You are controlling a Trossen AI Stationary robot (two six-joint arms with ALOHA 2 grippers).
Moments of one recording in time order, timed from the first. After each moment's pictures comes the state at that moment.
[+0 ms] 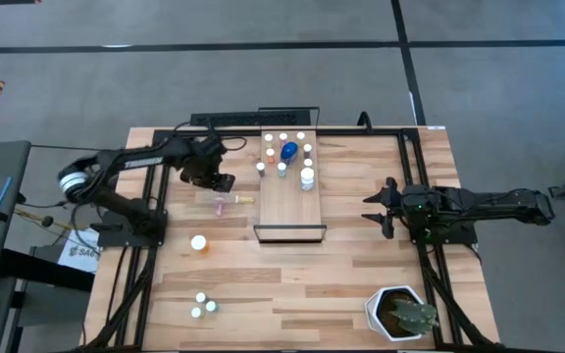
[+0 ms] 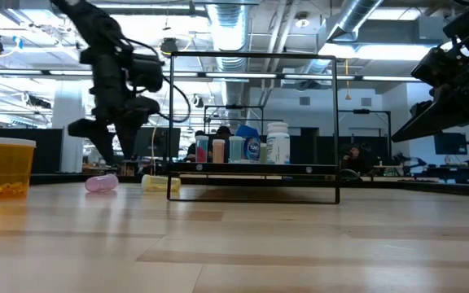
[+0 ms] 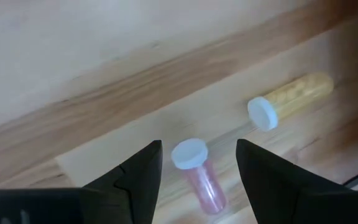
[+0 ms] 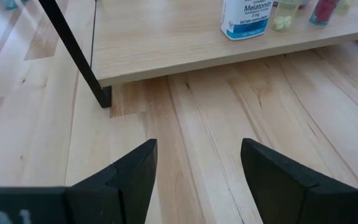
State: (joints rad) left arm 0.63 1.41 0.82 -0.77 0.20 -0.59; right arm -0.05 0.28 0.17 -0.41 0.13 0.14
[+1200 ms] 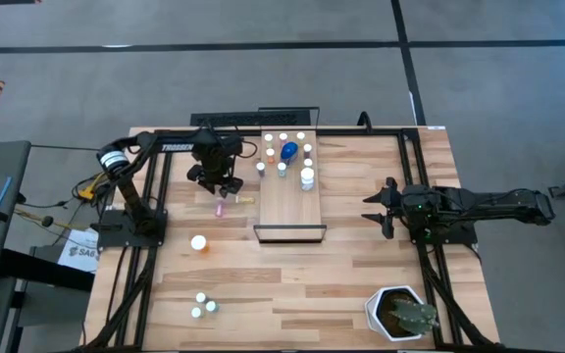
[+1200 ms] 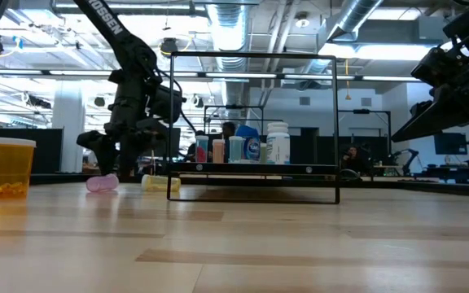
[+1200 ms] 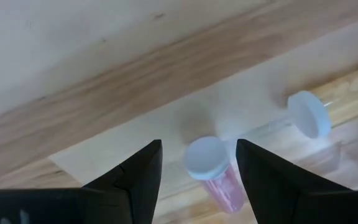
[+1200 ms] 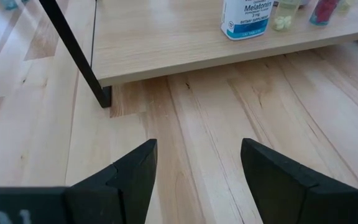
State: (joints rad) left arm 0.65 1.75 1.03 -0.98 0.26 -0.49; right arm -0.05 0.28 0.17 -0.41 0.13 0.14
